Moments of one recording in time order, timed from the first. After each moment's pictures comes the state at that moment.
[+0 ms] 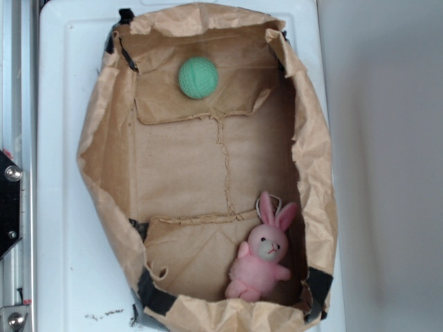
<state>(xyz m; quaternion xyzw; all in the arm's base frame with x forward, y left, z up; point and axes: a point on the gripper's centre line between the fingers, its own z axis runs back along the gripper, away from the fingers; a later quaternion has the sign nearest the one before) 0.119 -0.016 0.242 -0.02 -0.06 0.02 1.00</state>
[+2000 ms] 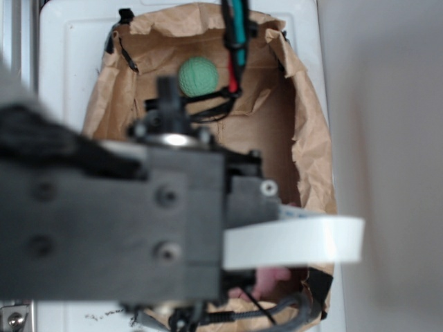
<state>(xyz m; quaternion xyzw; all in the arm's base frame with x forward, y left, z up) 0.255 -0.010 0.170 0.02 -0.06 0.05 1.00</state>
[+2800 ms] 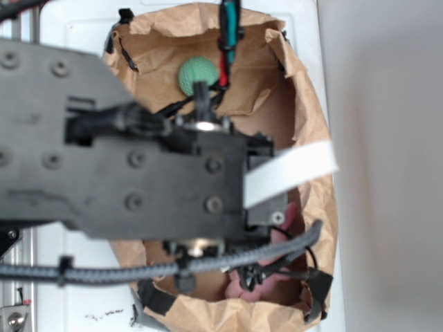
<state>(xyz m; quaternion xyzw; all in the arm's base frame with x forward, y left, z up) 0.272 0.001 0.141 -0.02 -0.10 0.30 0.95</state>
